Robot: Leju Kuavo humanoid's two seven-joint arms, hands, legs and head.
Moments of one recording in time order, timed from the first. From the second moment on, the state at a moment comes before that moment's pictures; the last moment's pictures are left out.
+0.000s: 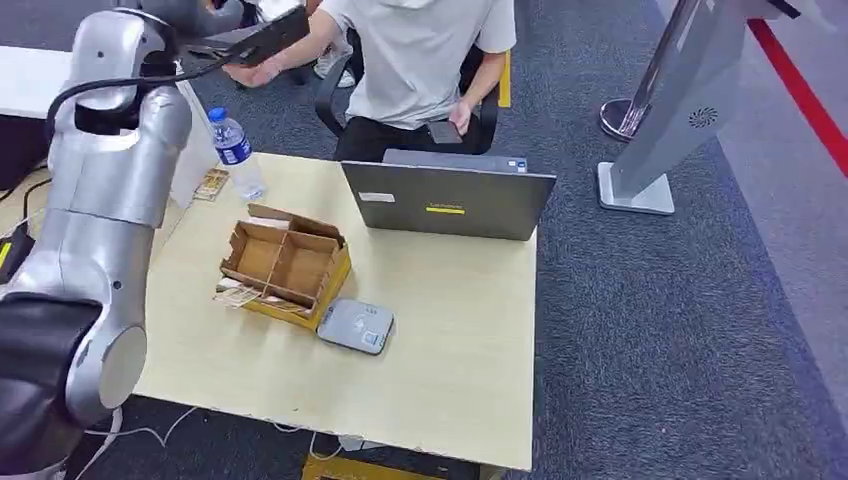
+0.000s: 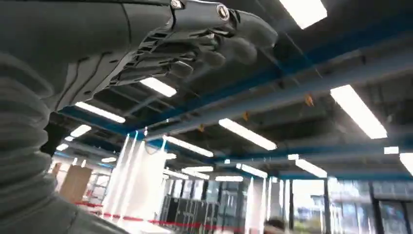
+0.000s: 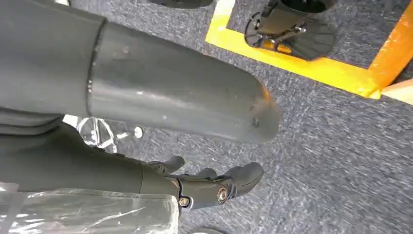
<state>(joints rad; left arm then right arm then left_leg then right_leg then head) -1.18 0.11 -0.25 -0.90 -1.34 0.12 -0.01 -0.12 0.11 -0.70 -0.20 1.11 -0.16 -0.01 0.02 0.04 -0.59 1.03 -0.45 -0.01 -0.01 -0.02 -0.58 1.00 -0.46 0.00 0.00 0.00</state>
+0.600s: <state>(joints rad) -1.23 0.12 -0.29 -0.64 -1.28 0.08 0.00 -0.12 0.11 -0.71 -0.20 1.13 -0.16 0.00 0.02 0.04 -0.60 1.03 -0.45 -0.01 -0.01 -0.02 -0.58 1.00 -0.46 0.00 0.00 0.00</state>
